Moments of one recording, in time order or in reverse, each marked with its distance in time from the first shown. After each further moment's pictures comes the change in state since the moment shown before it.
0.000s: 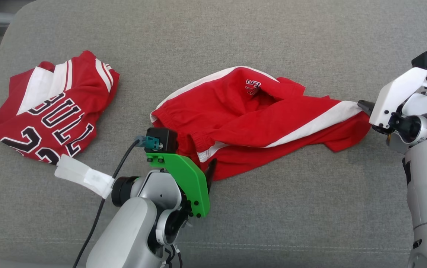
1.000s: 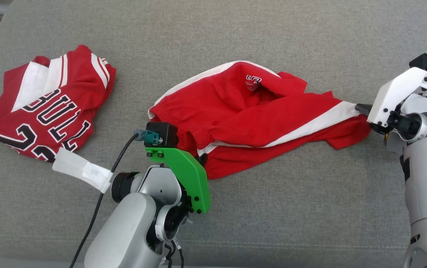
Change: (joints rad) left arm -0.032 0.011 -0.009 -0.019 -0.029 0.021 0.024; right arm -0.030 0.018 -0.043 0.050 0.022 0.000 0.043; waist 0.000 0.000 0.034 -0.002
